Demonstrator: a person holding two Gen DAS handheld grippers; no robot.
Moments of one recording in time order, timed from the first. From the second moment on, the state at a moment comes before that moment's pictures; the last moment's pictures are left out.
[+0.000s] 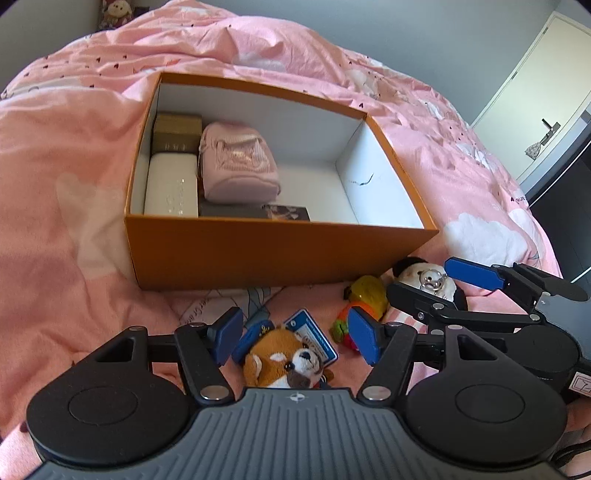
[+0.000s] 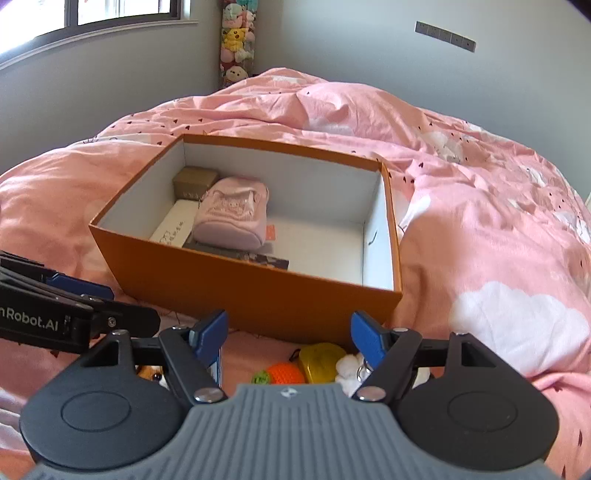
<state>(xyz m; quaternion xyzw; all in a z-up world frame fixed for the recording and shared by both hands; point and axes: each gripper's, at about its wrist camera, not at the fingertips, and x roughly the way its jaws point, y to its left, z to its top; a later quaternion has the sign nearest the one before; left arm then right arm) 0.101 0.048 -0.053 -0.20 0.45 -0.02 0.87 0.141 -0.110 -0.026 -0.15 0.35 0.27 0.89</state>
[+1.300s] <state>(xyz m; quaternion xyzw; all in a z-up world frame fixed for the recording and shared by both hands) 0.094 0.046 -0.137 -0.33 0.52 0.00 0.79 0.148 -0.143 -0.072 -0.07 0.47 0.20 0.86</state>
